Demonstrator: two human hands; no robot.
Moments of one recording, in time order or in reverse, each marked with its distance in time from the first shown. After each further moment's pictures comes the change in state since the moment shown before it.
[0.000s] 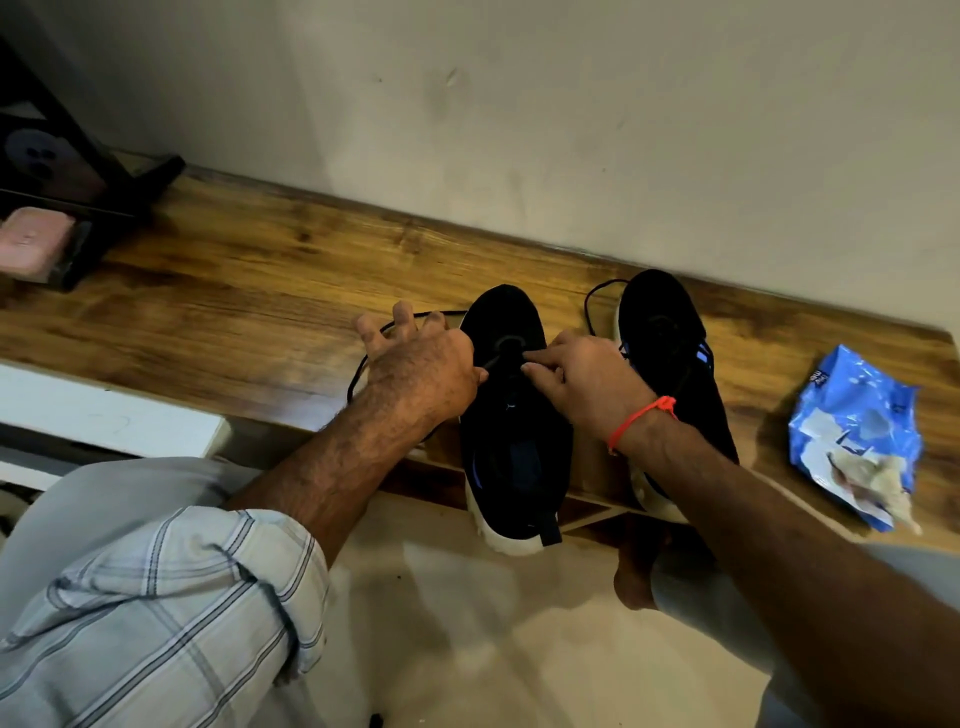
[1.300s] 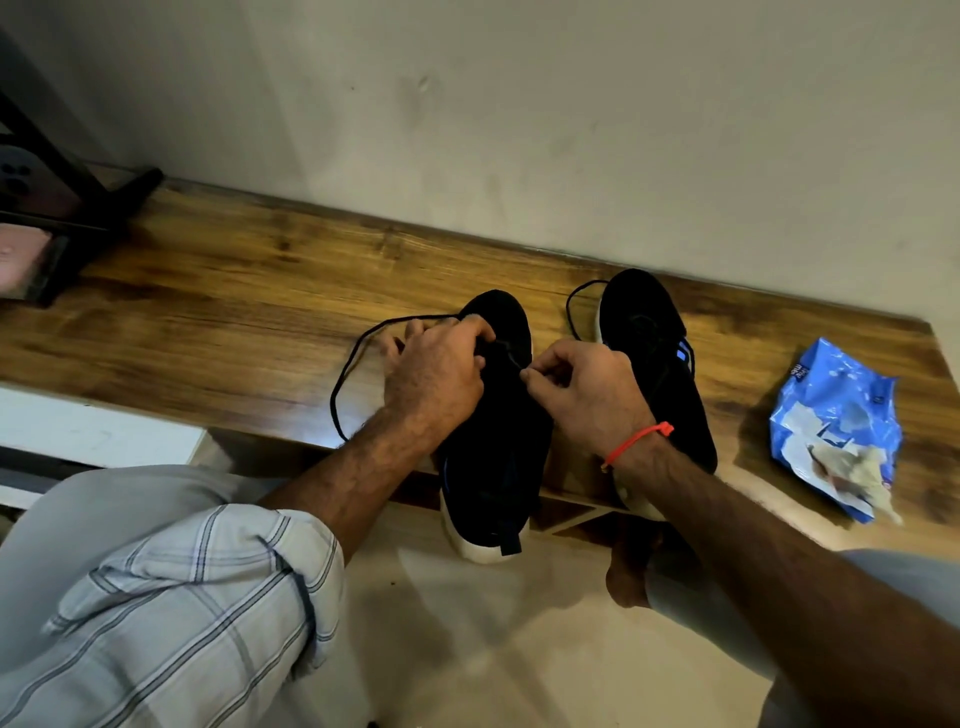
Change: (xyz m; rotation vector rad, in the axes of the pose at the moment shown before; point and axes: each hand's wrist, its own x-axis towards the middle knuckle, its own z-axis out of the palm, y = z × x) left_hand 0.009 0.020 0.022 -0.393 0.303 0.087; right_hand -0.019 0.010 0.006 0.336 0.242 0.143
